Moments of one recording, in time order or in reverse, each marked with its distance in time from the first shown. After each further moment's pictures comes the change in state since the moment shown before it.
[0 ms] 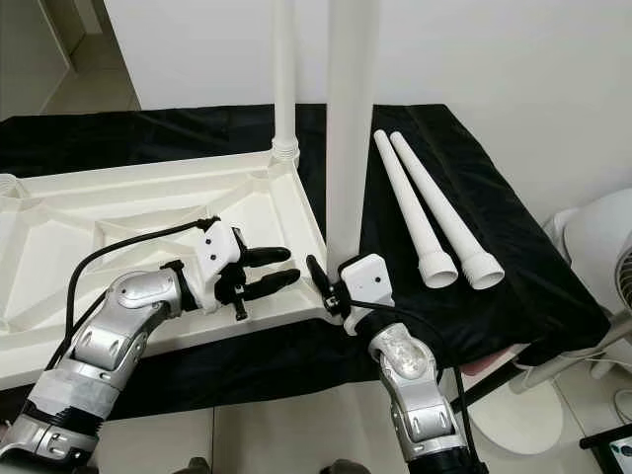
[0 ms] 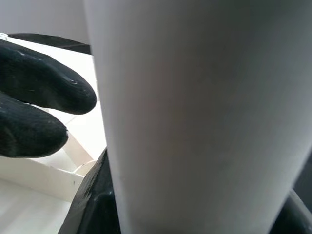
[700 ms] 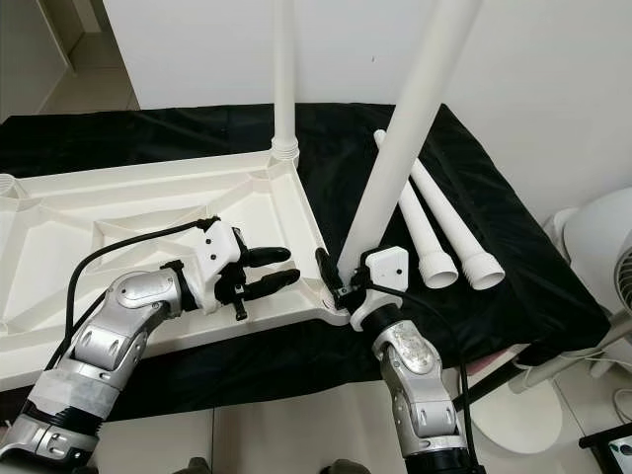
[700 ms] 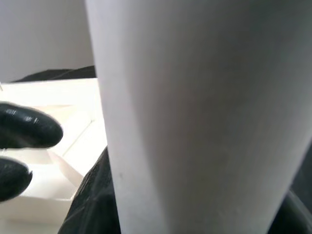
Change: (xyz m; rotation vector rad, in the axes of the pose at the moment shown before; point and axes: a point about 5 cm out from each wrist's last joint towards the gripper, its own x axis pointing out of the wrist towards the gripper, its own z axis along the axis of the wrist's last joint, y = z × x) left arm 0.000 0.000 -0.001 -0.009 0.007 0.000; right arm 0.000 -0.011 -0.002 0.257 0.003 -0.117
